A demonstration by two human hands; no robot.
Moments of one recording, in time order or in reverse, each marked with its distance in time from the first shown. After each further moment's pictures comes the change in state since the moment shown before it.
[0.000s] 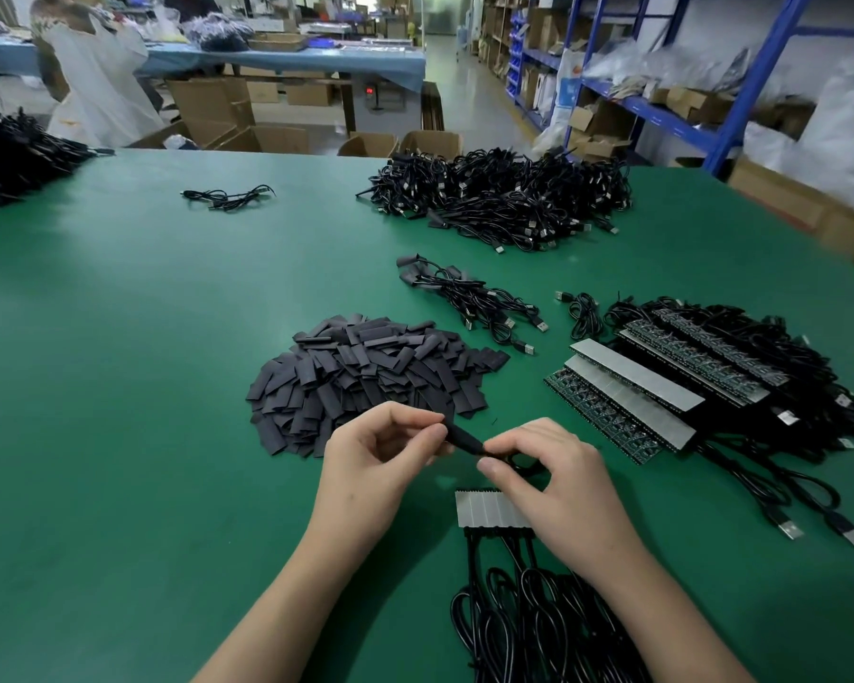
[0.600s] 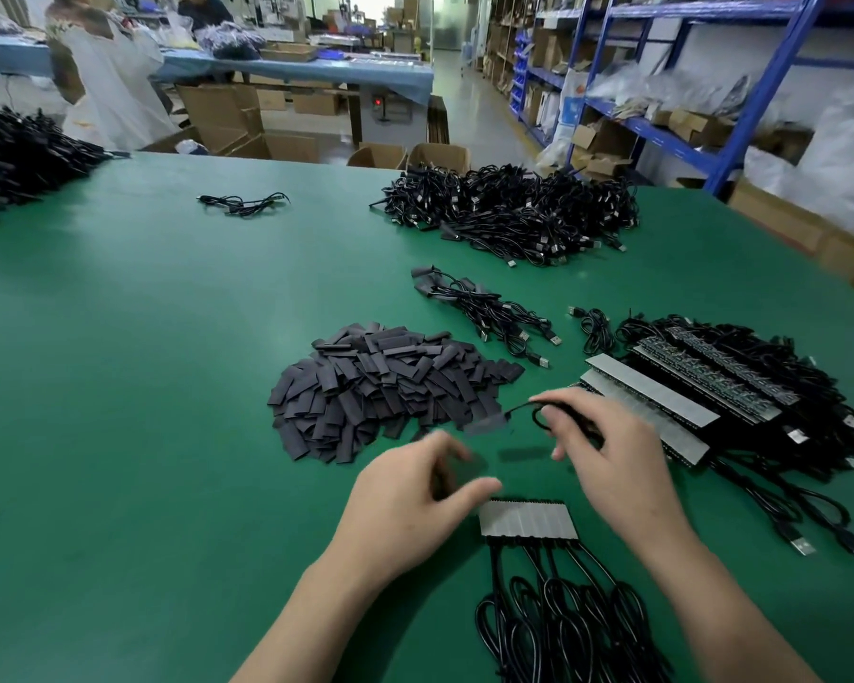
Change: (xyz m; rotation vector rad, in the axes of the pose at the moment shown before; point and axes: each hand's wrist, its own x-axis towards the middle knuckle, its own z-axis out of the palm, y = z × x) left_hand -0.003 0.001 -0.008 0.809 -0.234 0.103; right_hand 0.026 0.003 -0.023 -0.068 0.119 -0.016
